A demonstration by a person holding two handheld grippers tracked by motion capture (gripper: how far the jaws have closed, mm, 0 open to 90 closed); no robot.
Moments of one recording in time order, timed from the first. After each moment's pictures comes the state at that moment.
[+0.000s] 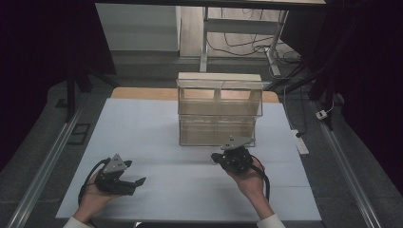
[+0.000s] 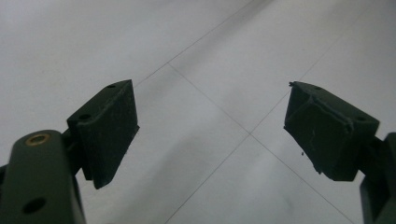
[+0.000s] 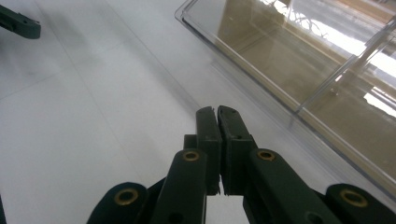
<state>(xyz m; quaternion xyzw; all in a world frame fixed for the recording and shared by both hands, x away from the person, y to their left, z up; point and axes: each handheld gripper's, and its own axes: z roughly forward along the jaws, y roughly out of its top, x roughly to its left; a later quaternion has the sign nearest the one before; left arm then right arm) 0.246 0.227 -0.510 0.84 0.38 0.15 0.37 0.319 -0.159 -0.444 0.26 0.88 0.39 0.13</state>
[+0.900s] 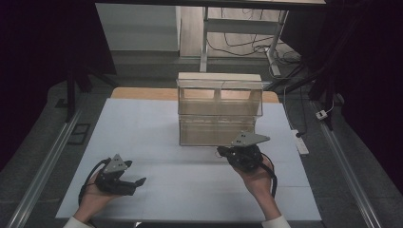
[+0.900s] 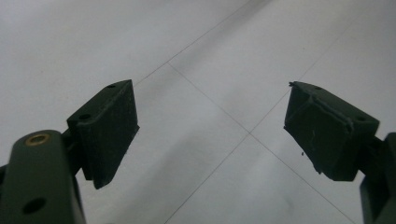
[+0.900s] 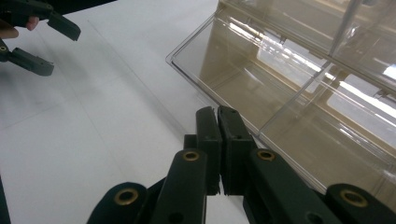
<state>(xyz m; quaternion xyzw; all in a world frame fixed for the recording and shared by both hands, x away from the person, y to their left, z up) 0.246 0.227 -0.511 0.84 0.38 0.15 0.37 0.310 -0.175 -0.413 0.26 0.85 0.43 0.17</state>
